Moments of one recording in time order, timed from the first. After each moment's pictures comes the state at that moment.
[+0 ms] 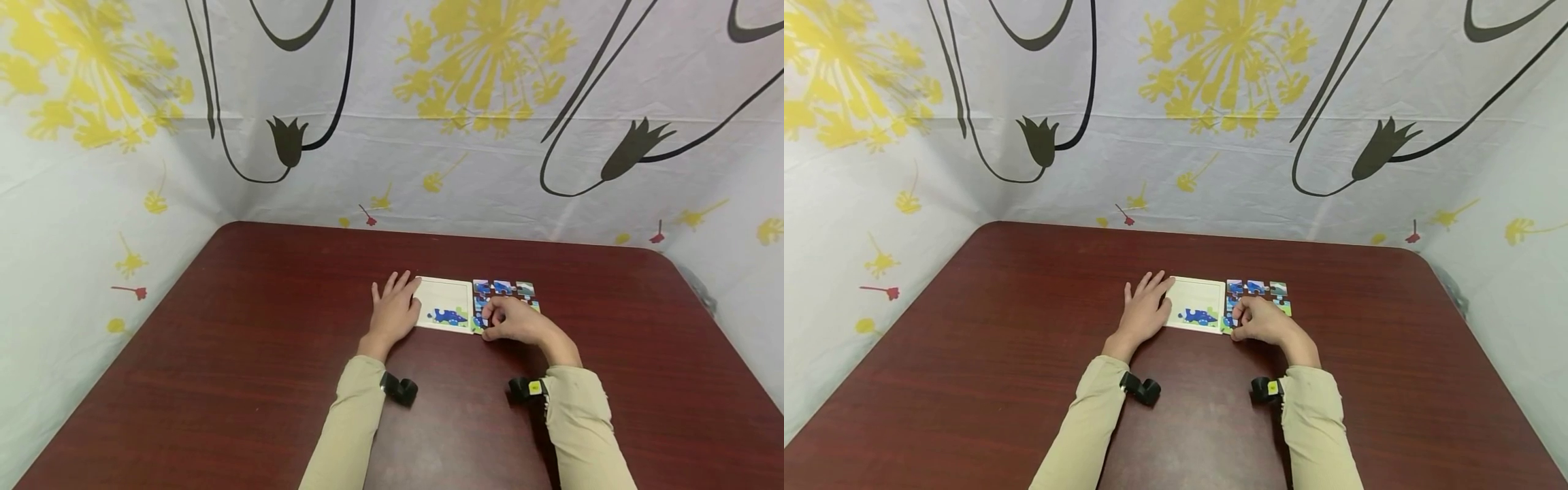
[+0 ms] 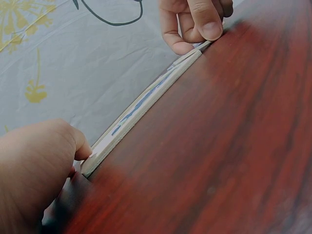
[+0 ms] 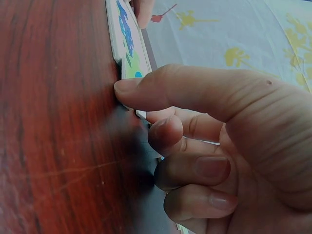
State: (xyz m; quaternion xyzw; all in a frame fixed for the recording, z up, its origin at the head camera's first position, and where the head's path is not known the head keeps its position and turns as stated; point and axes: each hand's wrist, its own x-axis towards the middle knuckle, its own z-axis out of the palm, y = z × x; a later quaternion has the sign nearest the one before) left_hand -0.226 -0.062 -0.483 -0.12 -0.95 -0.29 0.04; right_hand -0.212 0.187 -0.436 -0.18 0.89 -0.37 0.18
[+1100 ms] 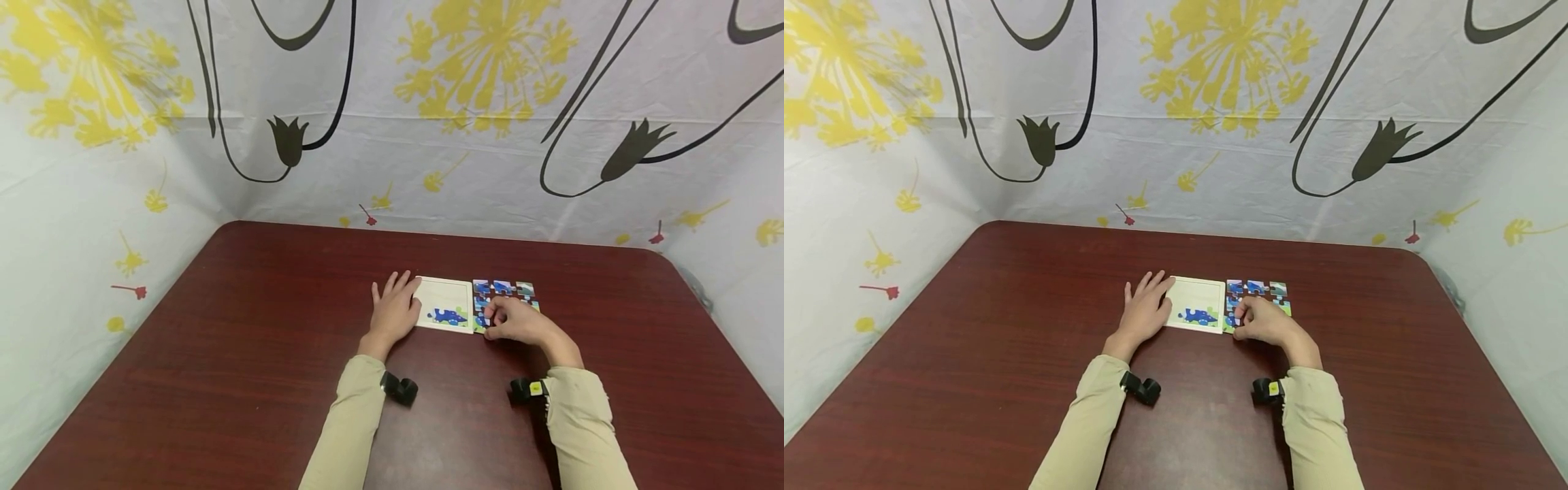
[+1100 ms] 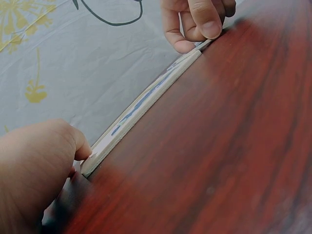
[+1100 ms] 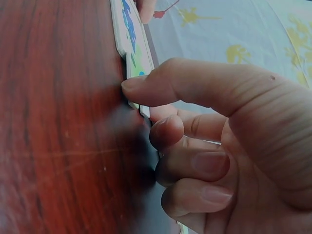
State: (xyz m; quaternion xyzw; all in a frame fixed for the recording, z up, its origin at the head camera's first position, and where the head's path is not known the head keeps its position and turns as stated) left_hand -0.227 -0.062 -0.485 -0.12 -0.95 -0.29 0.04; right_hand -0.210 0.188 -0.436 -0.16 0.91 -0.35 0.17
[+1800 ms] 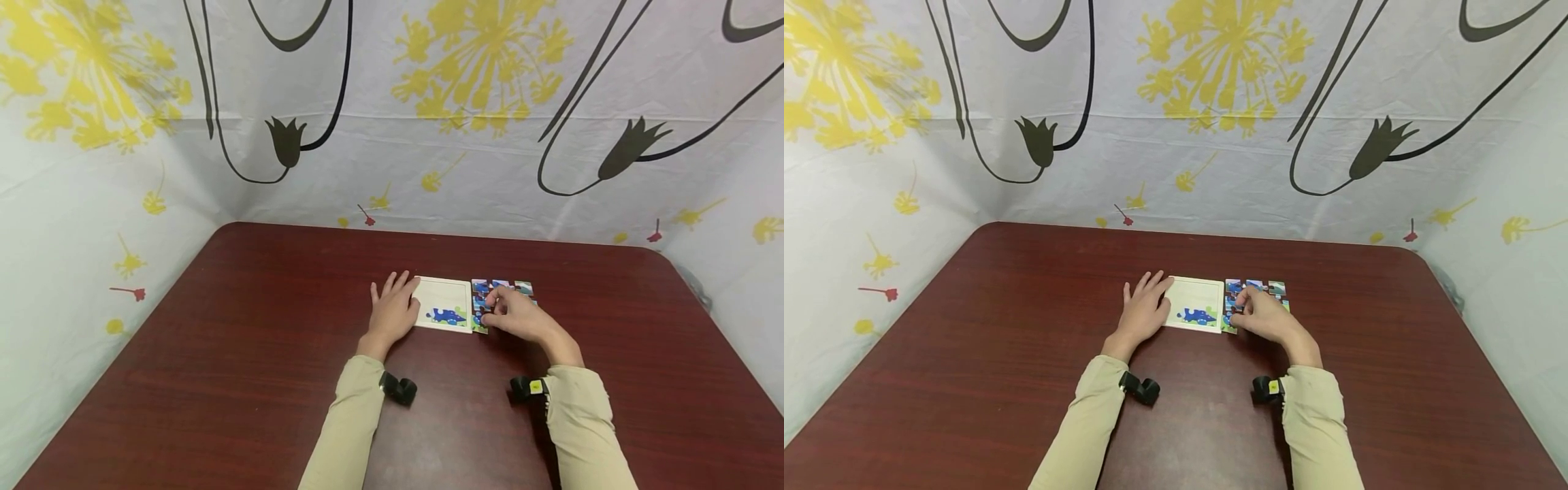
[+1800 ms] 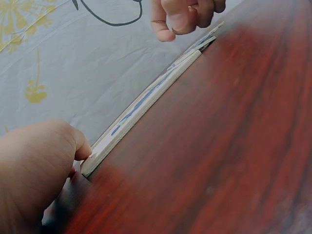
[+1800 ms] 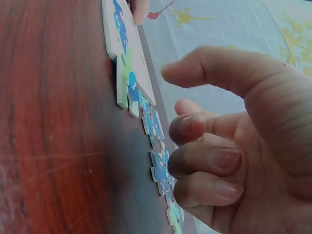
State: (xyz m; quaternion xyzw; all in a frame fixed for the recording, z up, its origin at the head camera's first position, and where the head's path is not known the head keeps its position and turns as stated) left_hand -0.226 -0.062 -0.486 -0.13 -0.95 -0.29 0.04; right_hand -0.208 0.189 -0.432 -0.15 0.92 -0.35 0.11
